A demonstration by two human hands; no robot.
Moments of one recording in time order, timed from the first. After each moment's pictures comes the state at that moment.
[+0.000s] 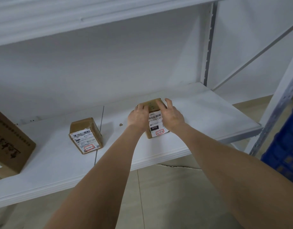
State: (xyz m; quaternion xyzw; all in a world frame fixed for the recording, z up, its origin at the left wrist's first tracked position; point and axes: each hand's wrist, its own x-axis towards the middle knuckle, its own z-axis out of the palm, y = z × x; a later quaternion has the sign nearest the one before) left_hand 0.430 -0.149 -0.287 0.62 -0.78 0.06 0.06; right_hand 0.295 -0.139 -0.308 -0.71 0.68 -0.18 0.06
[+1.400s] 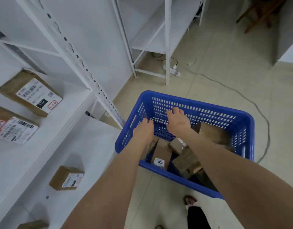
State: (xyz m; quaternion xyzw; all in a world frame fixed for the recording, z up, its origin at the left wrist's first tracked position) left_hand 0.019 0.120 0.005 0.21 -0.96 -0.09 -0.17; right_hand -0.077 0.234 0.002 -0.30 0.94 -0.09 0.17
